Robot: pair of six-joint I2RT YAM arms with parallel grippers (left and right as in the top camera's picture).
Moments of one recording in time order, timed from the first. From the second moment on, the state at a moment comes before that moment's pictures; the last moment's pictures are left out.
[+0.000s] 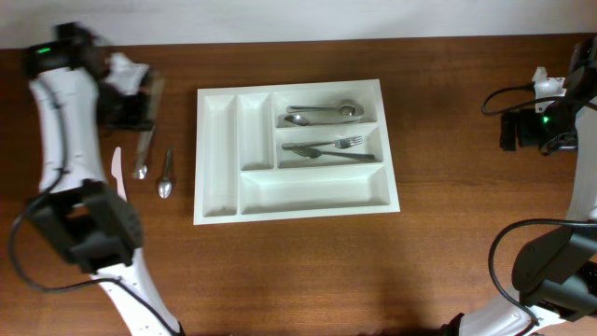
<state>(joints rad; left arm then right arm) 0.20 2.20 2.22 -1.48 0.22 0.41 -0.40 1.85 1.85 -1.33 0.04 -0.33</state>
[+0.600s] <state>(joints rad) -0.52 2.20 2.22 -1.49 0.26 0.65 -0.40 1.85 1.85 -1.33 0.04 -0.33</state>
